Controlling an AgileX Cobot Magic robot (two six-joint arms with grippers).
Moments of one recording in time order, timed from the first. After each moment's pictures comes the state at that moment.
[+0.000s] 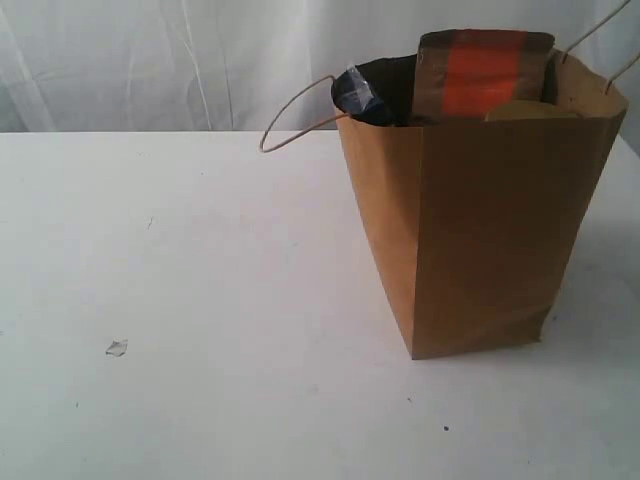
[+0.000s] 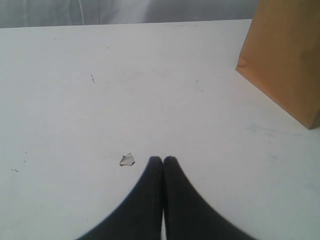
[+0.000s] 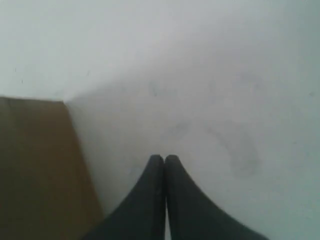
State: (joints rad) left arm -0.23 0.07 -0.13 -0.47 0.47 0.34; right arm -0.41 1.75 -1.23 0.57 0.78 -0.38
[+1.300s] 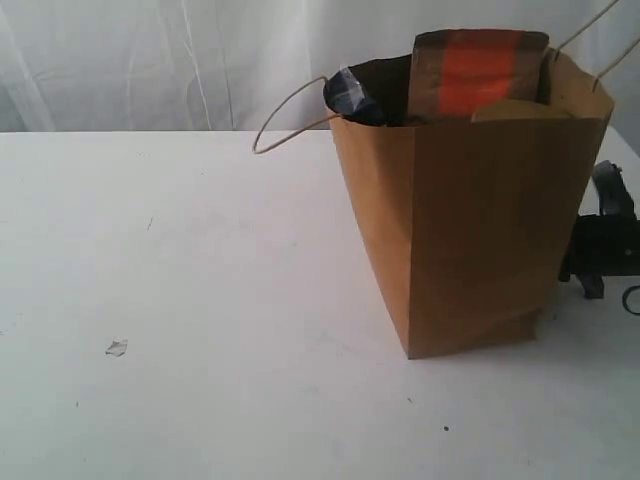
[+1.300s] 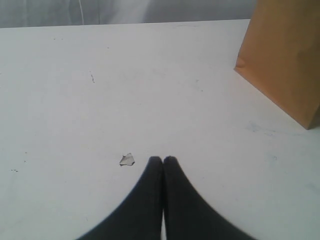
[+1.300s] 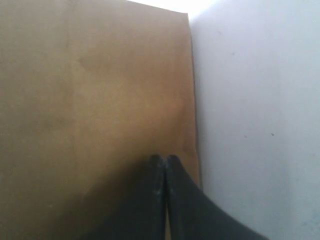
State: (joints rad) left arm -0.23 0.07 -0.13 -0.47 0.47 0.34; right arm -0.34 2.19 -1.13 1.39 1.08 -1.17
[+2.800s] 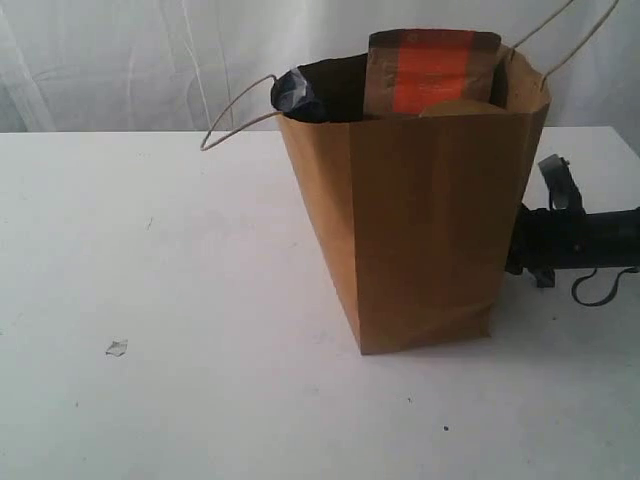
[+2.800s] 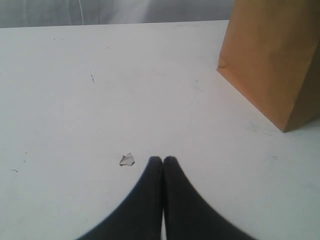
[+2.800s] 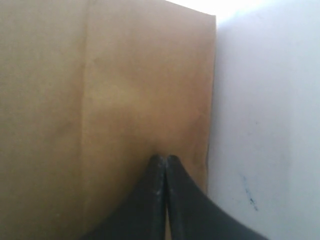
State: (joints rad) left arm -0.23 0.07 -0.13 -0.47 0.47 0.34; right arm -0.21 2.22 -1.15 1.46 1.07 -1.22
